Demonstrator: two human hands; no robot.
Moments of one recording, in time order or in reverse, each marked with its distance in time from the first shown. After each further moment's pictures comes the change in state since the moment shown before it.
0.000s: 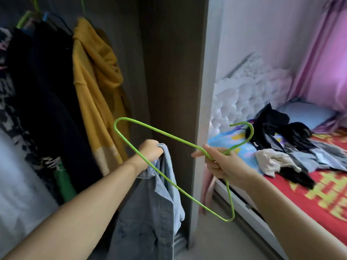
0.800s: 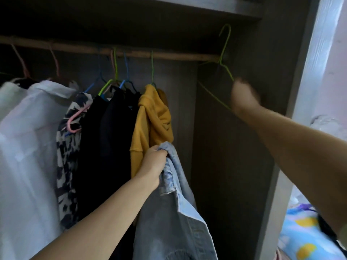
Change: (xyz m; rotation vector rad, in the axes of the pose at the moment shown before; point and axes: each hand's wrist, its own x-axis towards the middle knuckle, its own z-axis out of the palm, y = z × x) left_hand 0.077 0.036 -0.142 -0.748 0.438 -0.087; right_hand 0.284 -0.246 0.049 -1.203 0.680 -0.502
